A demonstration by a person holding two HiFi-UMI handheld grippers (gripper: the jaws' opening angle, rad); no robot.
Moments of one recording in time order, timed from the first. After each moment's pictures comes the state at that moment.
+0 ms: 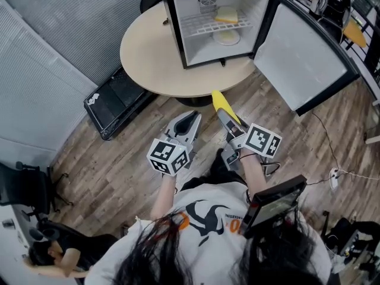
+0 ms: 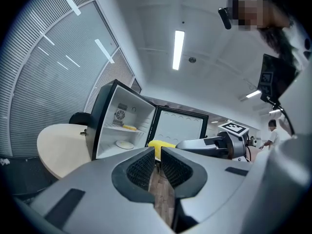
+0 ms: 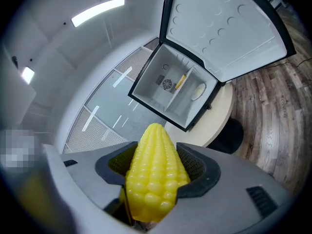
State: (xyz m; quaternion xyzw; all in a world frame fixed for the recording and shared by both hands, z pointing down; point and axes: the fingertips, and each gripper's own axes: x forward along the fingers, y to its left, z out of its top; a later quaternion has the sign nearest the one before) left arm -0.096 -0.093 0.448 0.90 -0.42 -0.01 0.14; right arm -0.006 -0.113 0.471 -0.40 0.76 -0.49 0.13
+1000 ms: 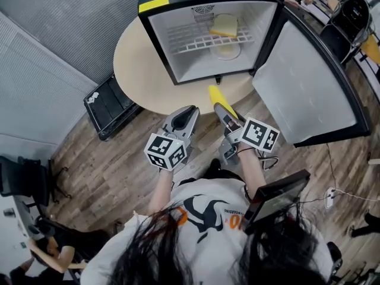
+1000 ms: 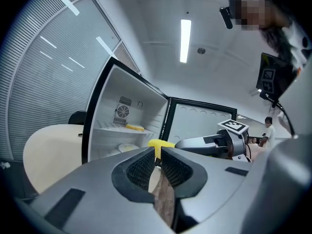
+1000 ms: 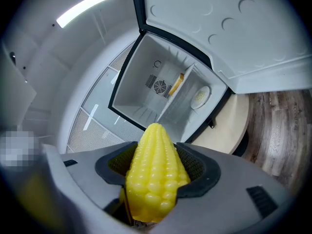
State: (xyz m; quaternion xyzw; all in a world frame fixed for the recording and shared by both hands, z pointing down) left arm -0.044 -0.237 0.461 0.87 -0.46 0.01 0.14; right arm 0.041 -0.265 0.487 -0.37 0.77 -0.51 0.10
